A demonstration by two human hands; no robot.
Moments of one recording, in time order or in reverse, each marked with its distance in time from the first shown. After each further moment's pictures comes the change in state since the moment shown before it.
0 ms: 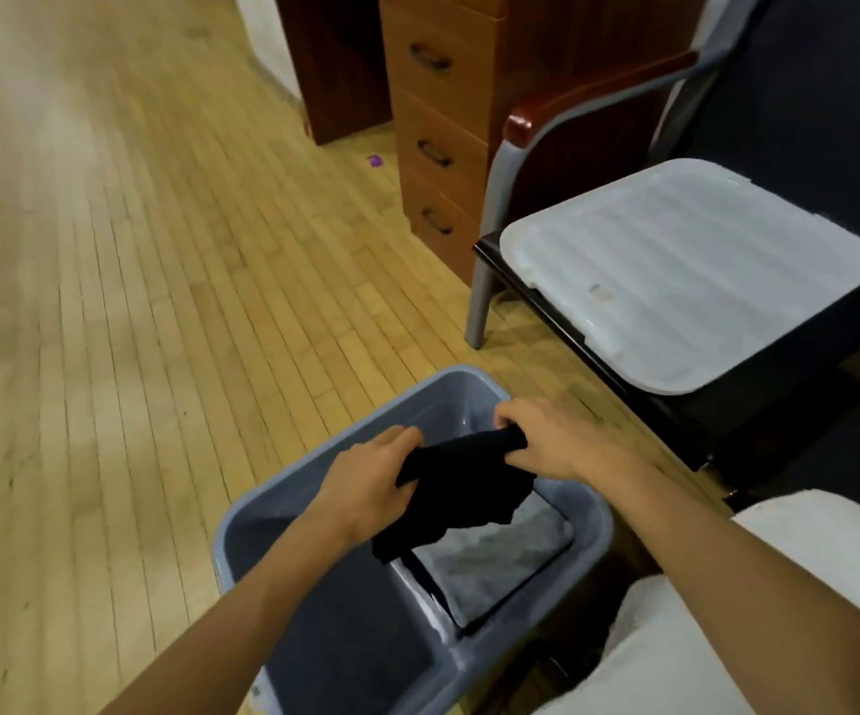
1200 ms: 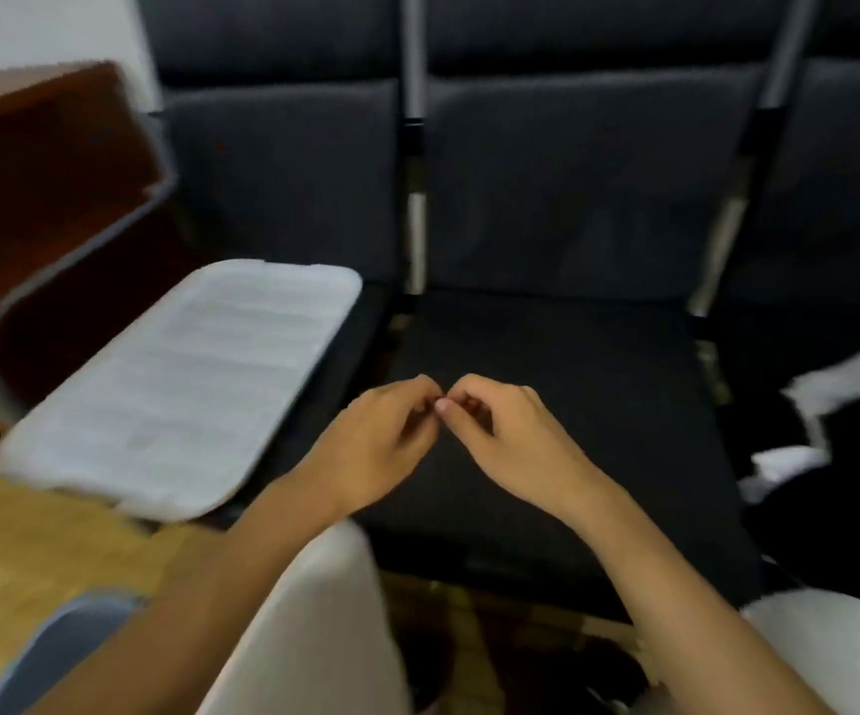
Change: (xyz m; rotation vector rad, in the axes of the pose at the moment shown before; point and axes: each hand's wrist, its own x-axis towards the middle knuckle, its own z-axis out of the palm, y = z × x) left_hand 0.174 0.440 0.100 -0.200 -0.323 0.764; right_hand -0.336 0.224 -0.062 0.549 0.911 0.430
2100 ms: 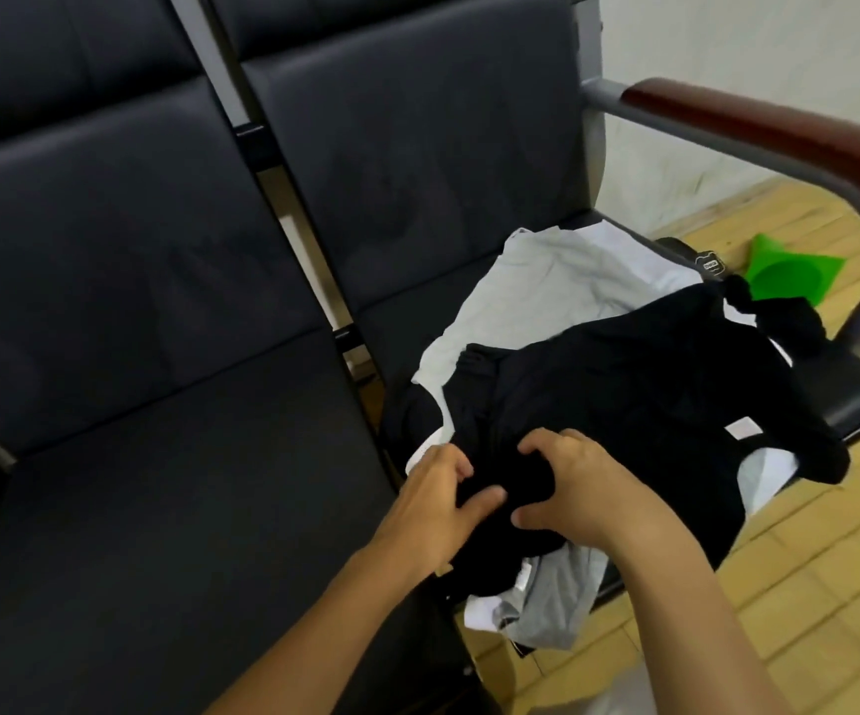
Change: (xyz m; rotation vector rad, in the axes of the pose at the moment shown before) left_hand 0.164 0.219 0.334 -0.090 -0.525 0.083; right_hand -0.213 0.228 -0.223 -0.148 0.178 0.996
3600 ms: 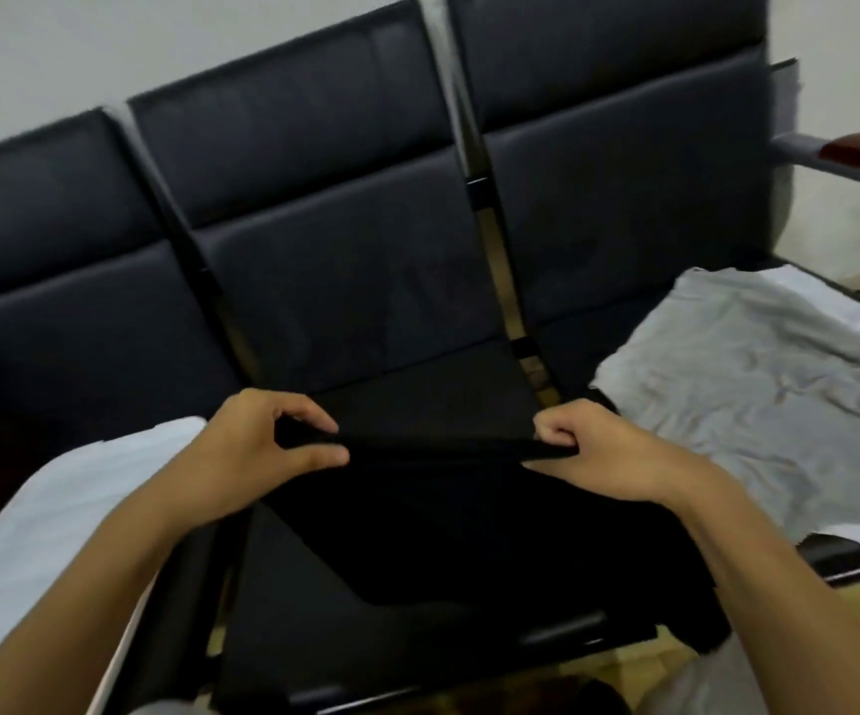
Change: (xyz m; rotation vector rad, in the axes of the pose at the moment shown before) left_hand -0.234 -0.054 -0.284 0.222 0.343 -0.064; right_hand -0.035 -0.137 0.033 0.218 0.004 -0.786
